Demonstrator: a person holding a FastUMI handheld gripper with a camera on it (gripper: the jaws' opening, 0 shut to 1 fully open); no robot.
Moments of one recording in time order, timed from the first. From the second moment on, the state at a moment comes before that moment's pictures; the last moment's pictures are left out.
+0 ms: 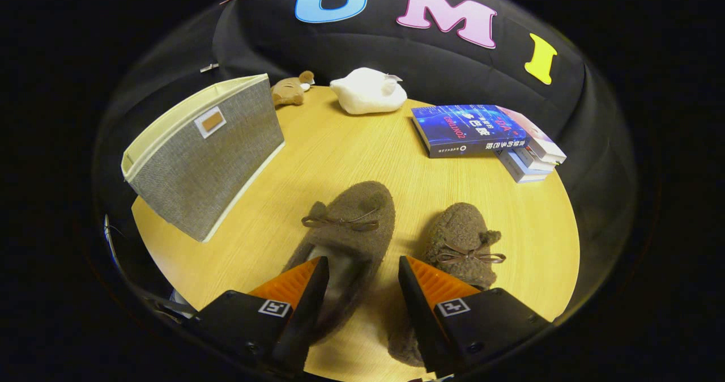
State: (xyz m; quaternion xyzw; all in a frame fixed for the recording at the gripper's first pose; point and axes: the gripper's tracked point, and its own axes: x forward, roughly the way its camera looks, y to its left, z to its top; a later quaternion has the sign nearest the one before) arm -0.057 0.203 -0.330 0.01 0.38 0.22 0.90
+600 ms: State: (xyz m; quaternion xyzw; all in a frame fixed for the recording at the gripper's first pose) arm -0.031 0.198 -0.346 0.04 0.40 0.15 0.90
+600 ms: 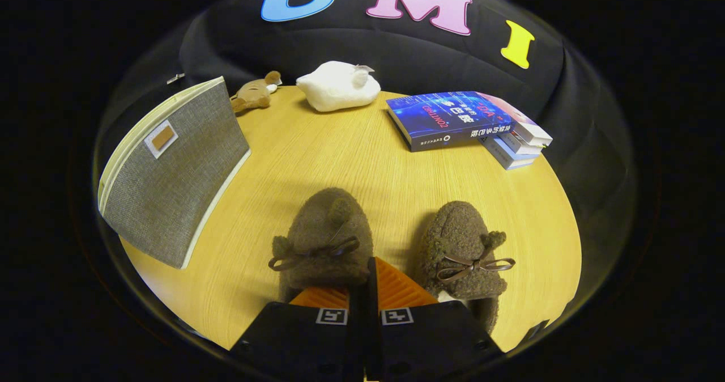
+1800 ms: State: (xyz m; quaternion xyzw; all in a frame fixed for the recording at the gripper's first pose) arm 0.014 0.348 -0.046 0.20 0.30 0.23 0.90
